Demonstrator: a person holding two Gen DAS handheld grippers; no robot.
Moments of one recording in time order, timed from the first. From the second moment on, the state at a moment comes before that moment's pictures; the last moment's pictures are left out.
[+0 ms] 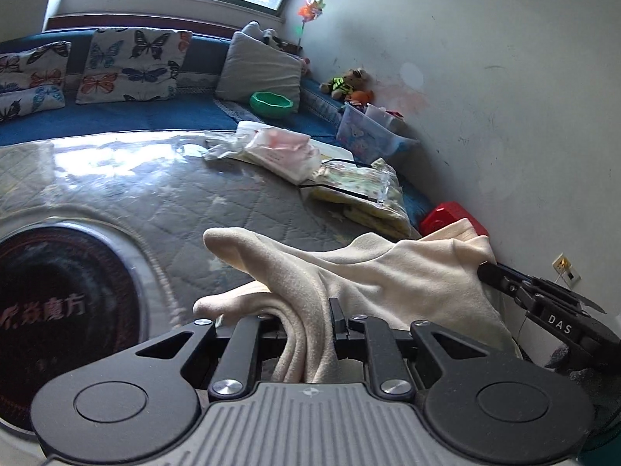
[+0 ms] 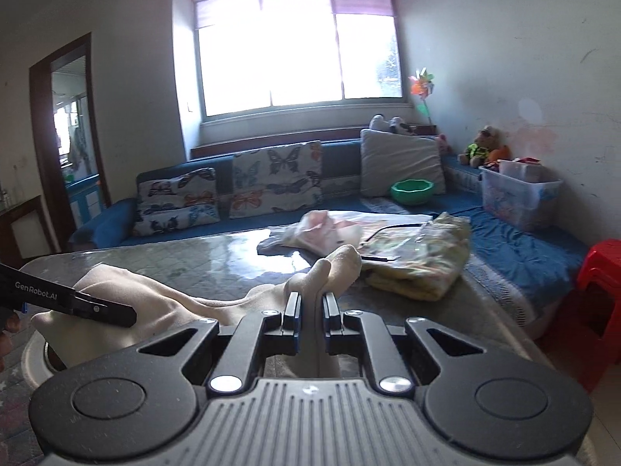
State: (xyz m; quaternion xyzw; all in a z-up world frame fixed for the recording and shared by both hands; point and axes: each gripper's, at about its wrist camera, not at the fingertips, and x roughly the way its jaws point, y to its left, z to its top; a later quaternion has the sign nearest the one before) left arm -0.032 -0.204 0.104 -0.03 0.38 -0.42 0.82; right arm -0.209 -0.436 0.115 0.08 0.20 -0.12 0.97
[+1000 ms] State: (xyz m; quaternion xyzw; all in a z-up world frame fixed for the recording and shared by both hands) left arm -0.010 -0.243 0.059 0.04 0.39 -0.37 0.84; right arm -0.188 -0.472 0.044 0.10 0.27 -0.14 0.95
